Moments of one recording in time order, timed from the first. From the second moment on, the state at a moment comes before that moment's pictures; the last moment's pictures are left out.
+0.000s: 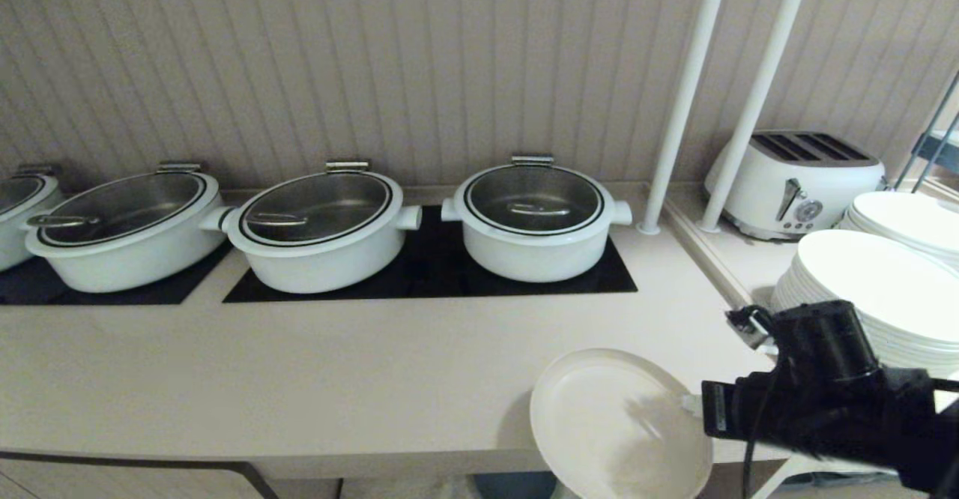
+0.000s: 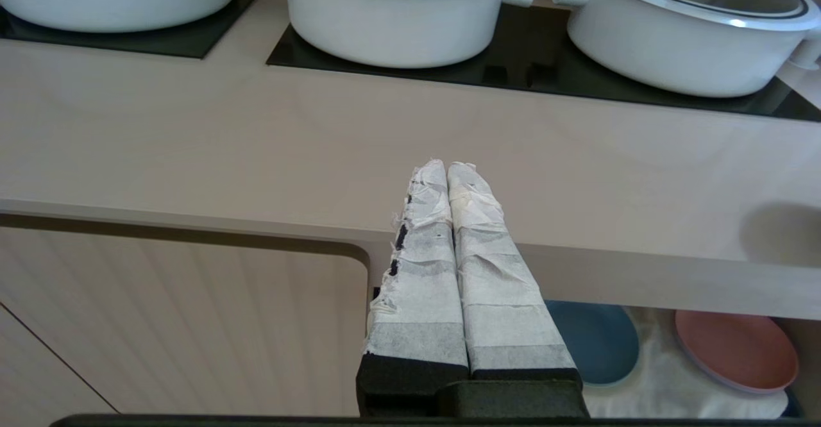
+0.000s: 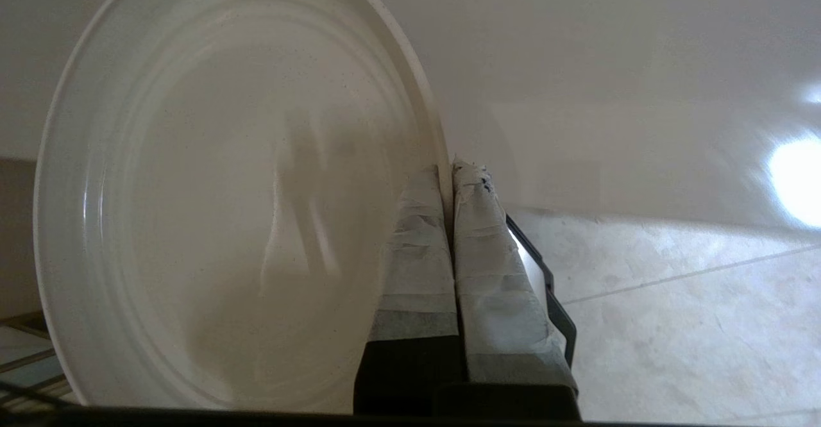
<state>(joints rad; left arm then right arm) 0.00 0.00 0.00 0.00 0.03 -0.12 0.35 1.74 -0.43 -0.53 0.10 0.40</state>
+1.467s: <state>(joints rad) 0.00 0.00 0.00 0.00 0.03 -0.12 0.42 2.07 -0.76 -0.55 0.09 0.48</state>
